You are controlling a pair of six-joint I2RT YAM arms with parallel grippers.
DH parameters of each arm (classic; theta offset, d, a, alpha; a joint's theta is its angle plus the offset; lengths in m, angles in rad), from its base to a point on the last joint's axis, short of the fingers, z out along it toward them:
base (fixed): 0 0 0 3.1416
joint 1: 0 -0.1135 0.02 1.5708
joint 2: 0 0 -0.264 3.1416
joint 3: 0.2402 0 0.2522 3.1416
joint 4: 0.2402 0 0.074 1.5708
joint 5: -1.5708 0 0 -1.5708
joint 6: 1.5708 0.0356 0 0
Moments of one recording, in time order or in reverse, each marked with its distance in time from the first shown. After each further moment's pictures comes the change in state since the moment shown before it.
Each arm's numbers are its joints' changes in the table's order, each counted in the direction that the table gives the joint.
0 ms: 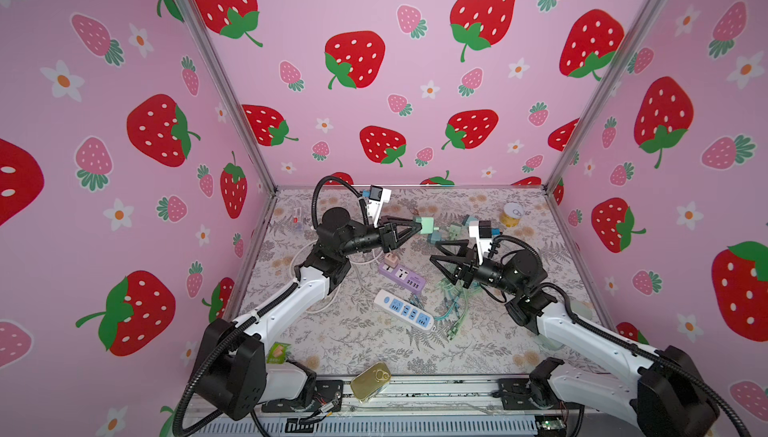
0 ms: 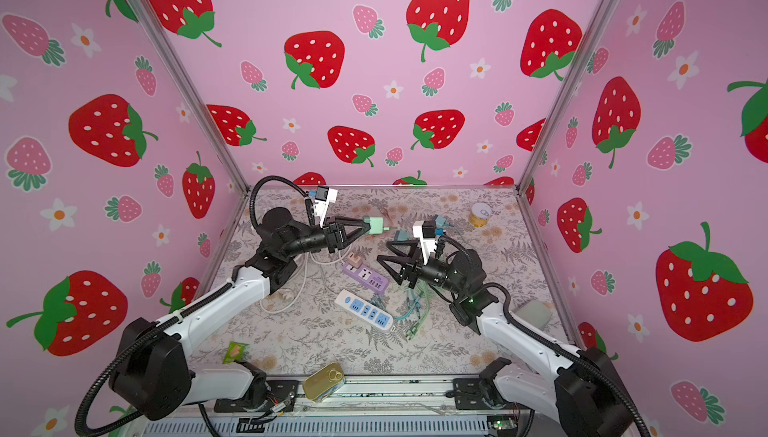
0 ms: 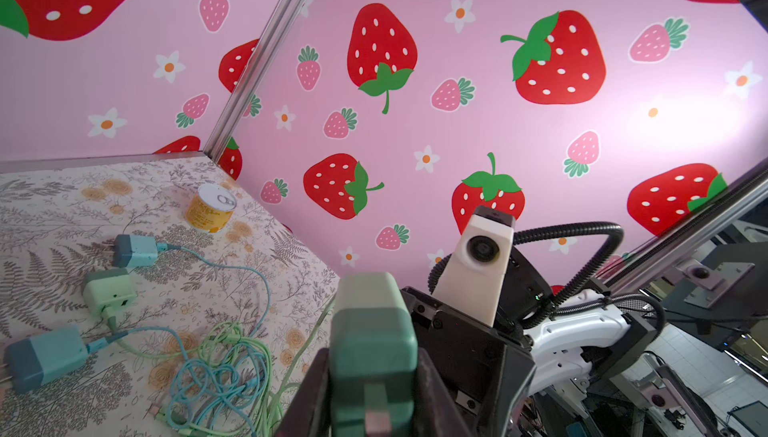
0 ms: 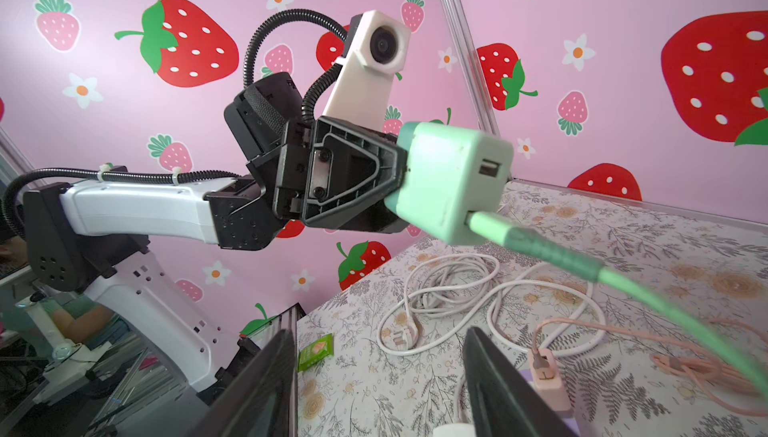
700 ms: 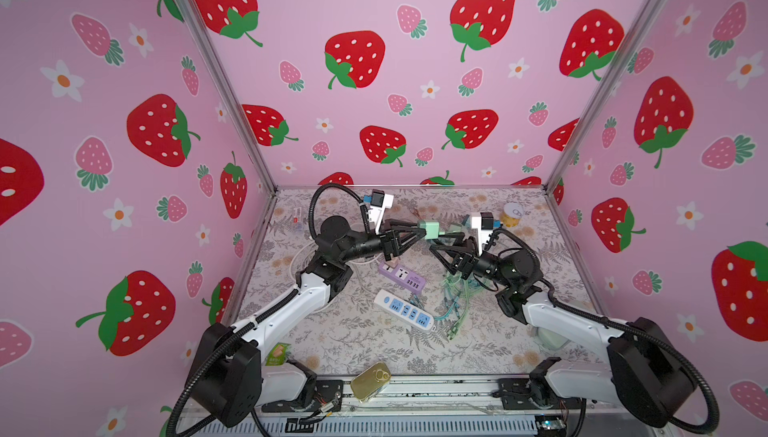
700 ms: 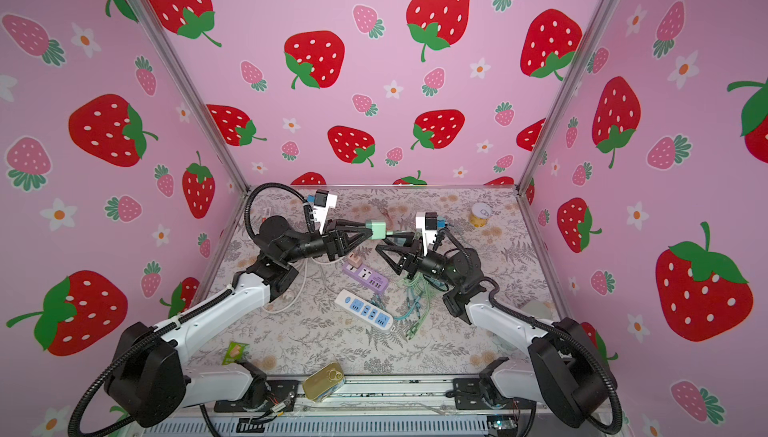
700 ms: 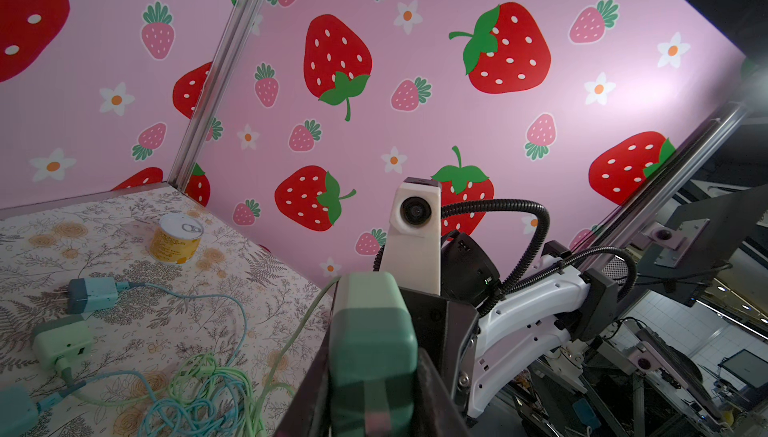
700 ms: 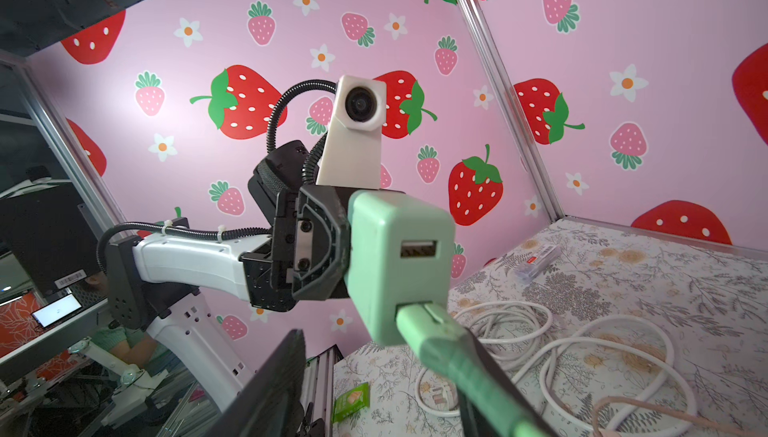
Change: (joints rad) left arm 0.039 -0.028 -0.048 -0.119 -0.007 0.012; right arm 0.018 0.155 0.029 -0.342 0.053 0.196
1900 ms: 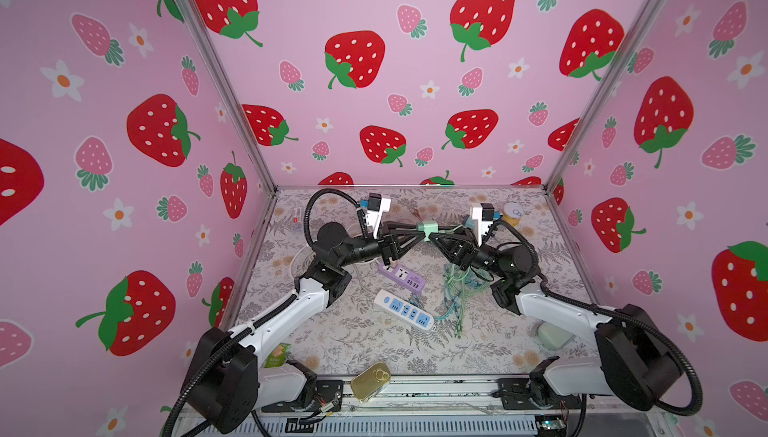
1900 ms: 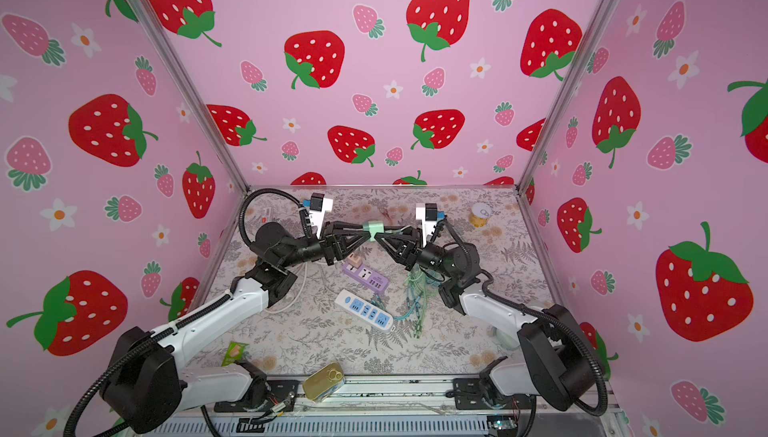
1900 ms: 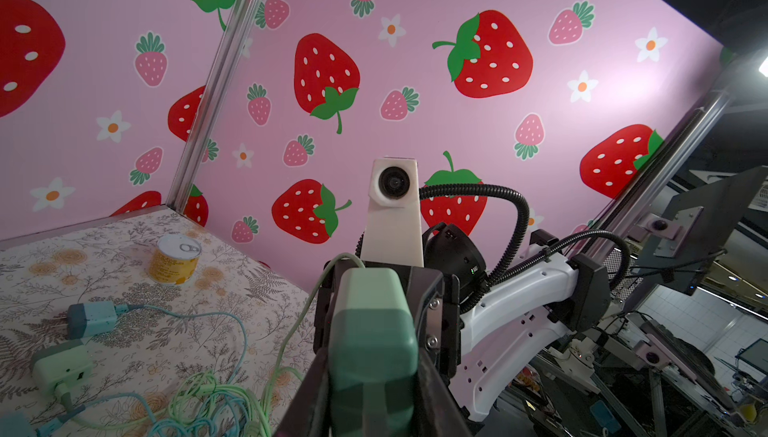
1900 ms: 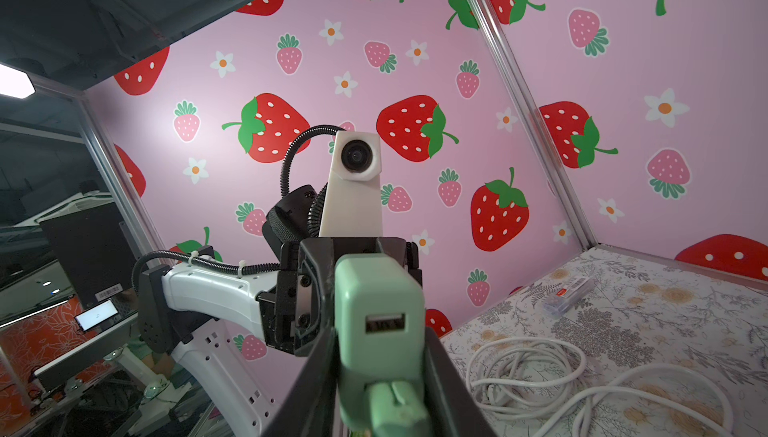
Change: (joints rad) left arm 0.012 -0.031 -0.047 -0.069 0.018 0.014; right arm 0.004 0.089 0.068 -0.126 0.031 0.105
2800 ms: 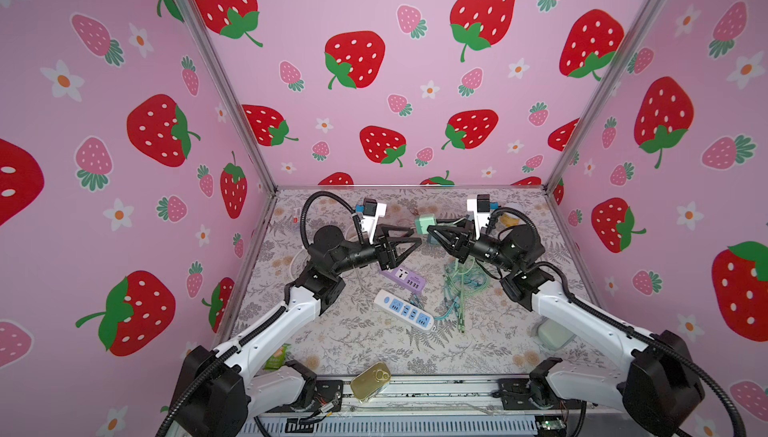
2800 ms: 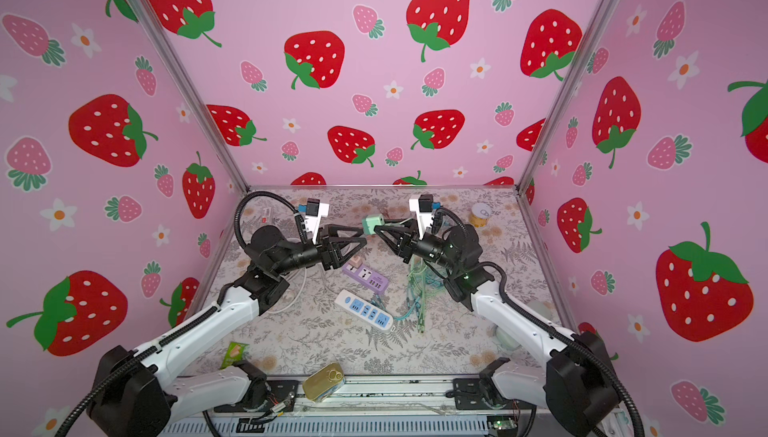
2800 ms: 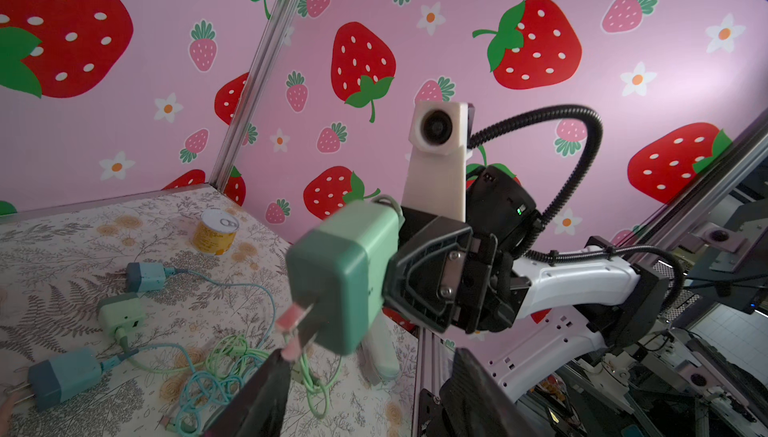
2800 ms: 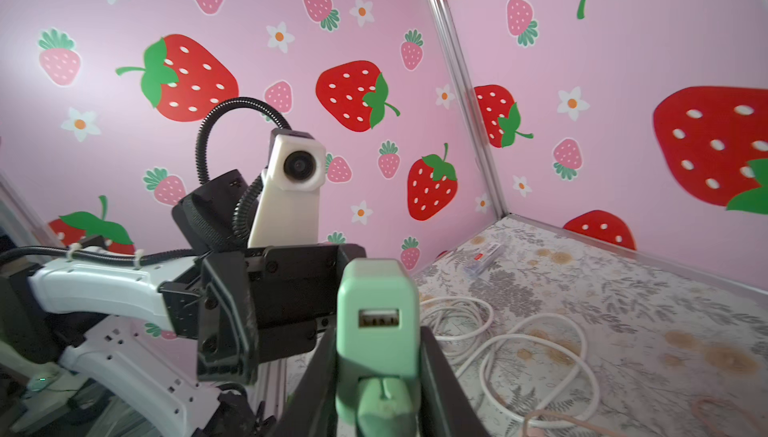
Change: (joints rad) left arm -0.005 -0.125 -0.061 0.209 0.080 0.086; right arm 0.009 -0.158 0.178 0.666 -0.097 -0.377
